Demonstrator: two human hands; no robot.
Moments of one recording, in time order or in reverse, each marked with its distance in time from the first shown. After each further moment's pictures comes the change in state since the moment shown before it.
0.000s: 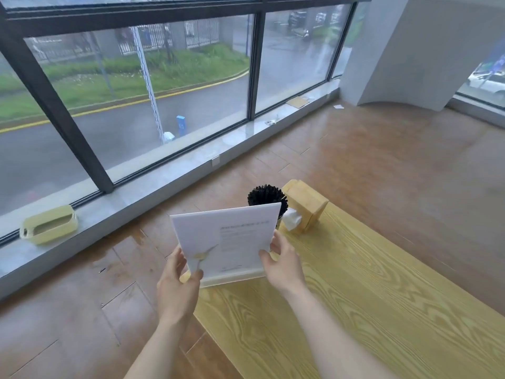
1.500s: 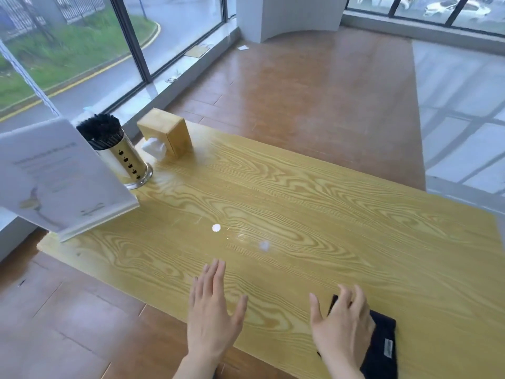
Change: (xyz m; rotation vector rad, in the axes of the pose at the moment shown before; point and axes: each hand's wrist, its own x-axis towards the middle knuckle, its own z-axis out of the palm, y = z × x) left_hand -0.328 -0.138 0.198 0.801 -0.484 0.670; right_hand -0.311 0.345 -0.222 -0.686 0.538 0.542
